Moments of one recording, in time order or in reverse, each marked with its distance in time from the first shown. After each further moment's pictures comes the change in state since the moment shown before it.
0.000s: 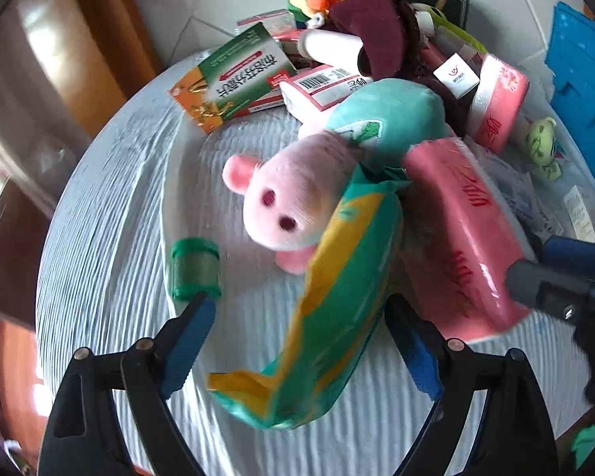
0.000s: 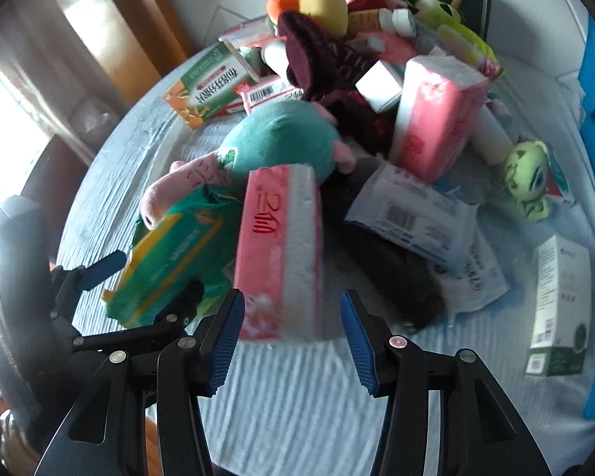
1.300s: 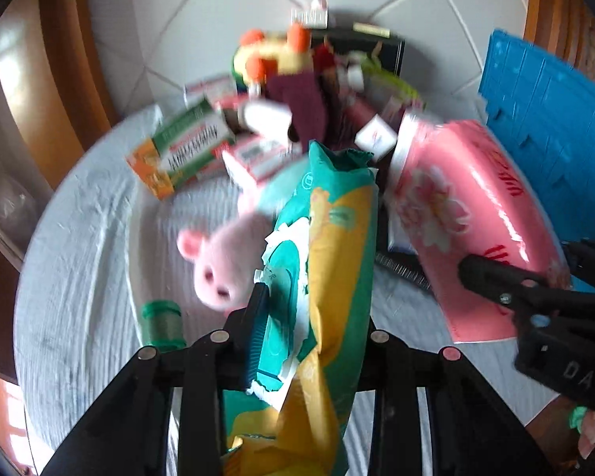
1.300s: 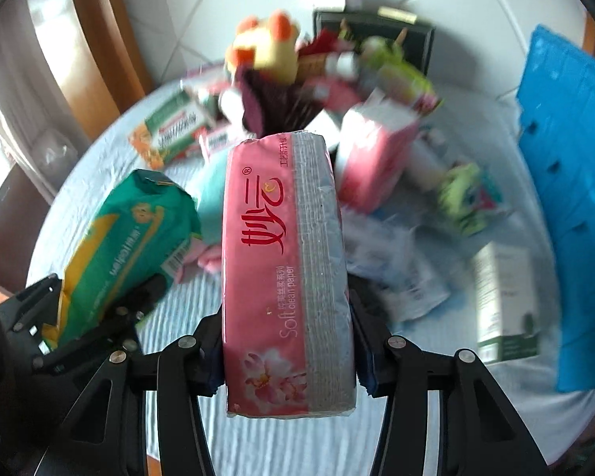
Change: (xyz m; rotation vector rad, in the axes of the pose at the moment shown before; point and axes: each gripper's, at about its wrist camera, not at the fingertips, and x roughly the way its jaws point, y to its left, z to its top) left arm -0.069 -0.021 0.014 0.046 -0.202 -0.173; right arm -0.070 -0.012 -0.007 0.024 -0.189 -0.180
